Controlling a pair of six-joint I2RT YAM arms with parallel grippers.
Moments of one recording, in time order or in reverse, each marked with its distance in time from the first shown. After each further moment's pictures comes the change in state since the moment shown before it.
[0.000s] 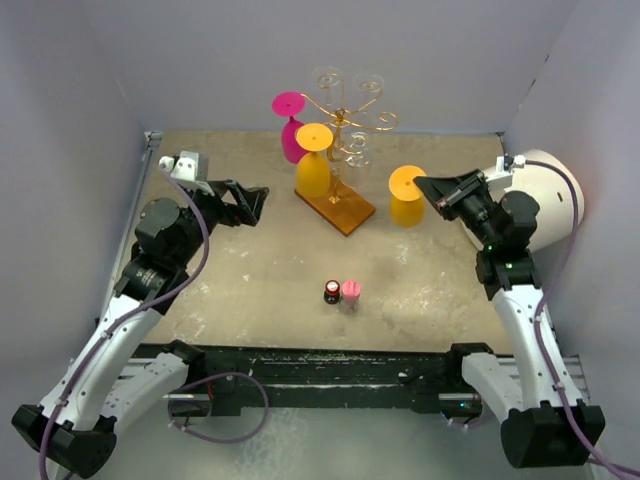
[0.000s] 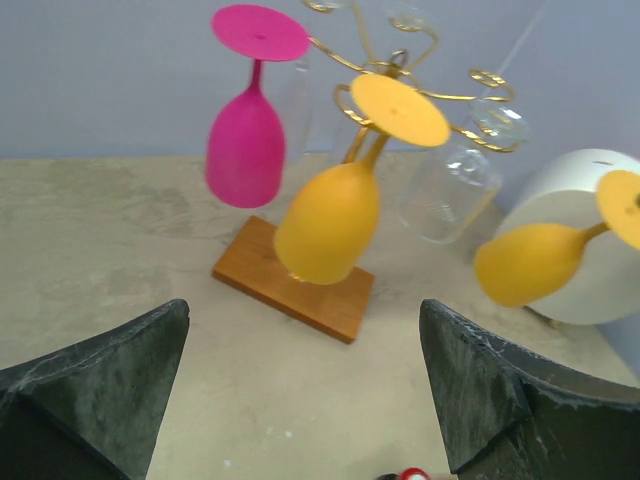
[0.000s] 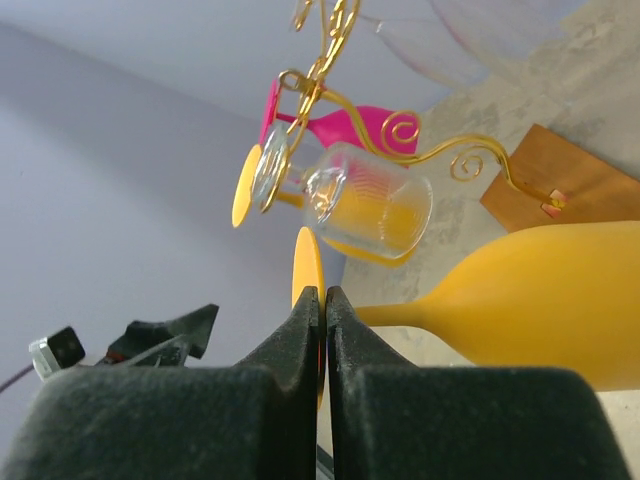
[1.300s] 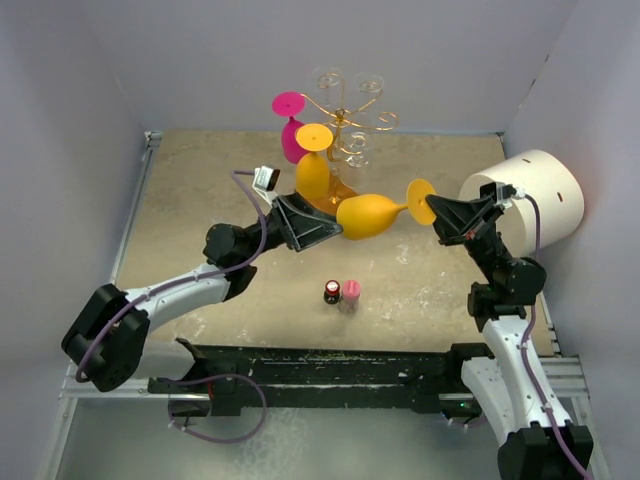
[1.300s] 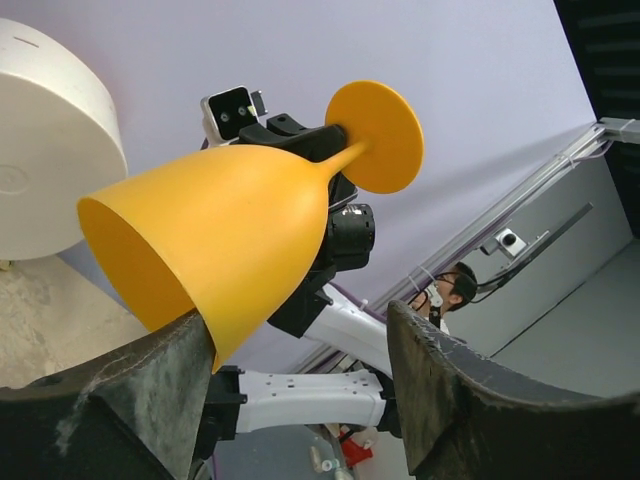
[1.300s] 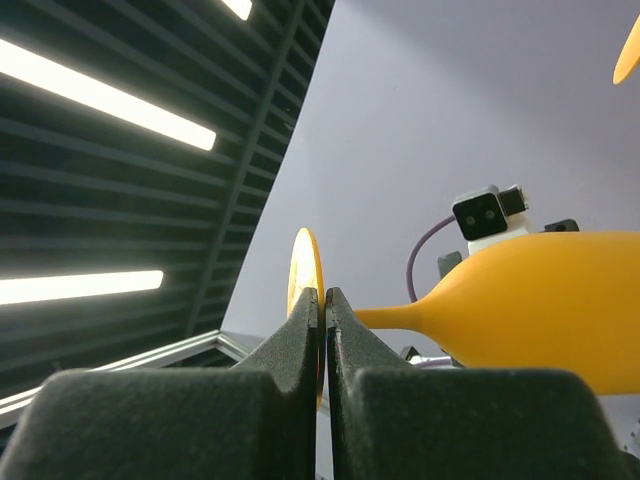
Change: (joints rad) left arm -0.267 0.499 -0.253 1.318 0.584 -1.047; right arm 0.000 -0.196 -0.349 0.875 -0.179 0.937
